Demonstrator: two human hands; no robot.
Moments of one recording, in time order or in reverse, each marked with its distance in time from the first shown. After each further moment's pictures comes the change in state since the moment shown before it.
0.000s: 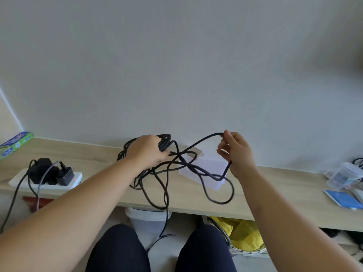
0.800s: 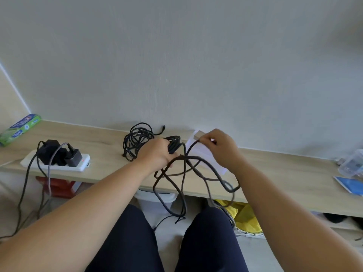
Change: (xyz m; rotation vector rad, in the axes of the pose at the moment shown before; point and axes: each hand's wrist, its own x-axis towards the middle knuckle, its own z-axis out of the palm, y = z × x) left_hand -0.025 -0.009 0.036 -0.111 -0.205 0.009; right_hand -0.020 0.026 0.030 -0.870 -0.288 -0.277
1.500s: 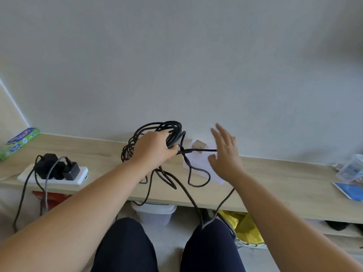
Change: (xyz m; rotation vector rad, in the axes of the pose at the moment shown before) left_hand 0.010 0.014 -0.027 0.064 0.338 0.167; right_hand -0.002 0.017 -0.006 -0.457 0.043 -0.008
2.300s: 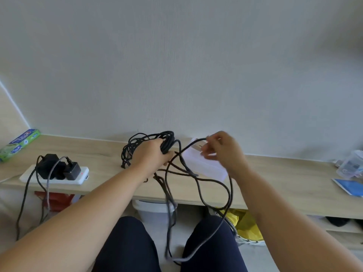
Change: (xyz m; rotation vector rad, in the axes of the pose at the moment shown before) left_hand -0.012 -0.010 0.016 -0.090 -0.083 -0.181; right_hand -0.006 -0.023 -0.024 0.978 -0.031 0.277
